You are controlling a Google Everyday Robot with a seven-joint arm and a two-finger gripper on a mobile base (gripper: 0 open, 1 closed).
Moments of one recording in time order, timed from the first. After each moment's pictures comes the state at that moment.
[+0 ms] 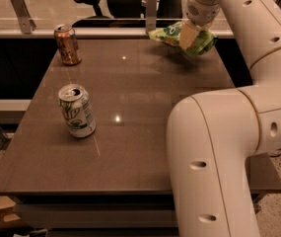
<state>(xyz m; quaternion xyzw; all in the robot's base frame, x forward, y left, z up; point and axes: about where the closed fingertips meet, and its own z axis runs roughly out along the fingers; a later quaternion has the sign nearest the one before) 0.761 -0.188 0.892 -0.33 0.93 -0.04 0.15</state>
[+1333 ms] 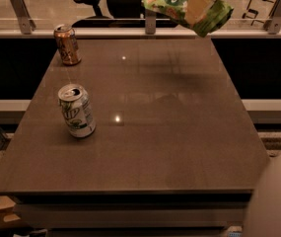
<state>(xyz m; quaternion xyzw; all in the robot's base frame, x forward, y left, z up) 0.663 -0.161 1.018 -0.35 0.90 -0.05 0.25</state>
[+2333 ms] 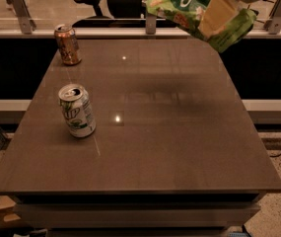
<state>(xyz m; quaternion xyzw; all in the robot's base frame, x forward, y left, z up) 0.554 -0.163 1.046 -0.35 0.89 -0.04 0.28</state>
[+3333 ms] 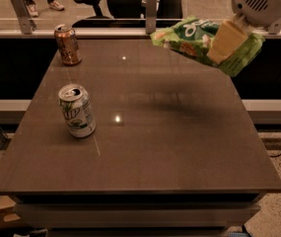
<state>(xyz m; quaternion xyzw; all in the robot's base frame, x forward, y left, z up) 0.519 -0.182 1.011 -0.38 0.90 -0.04 0.21</state>
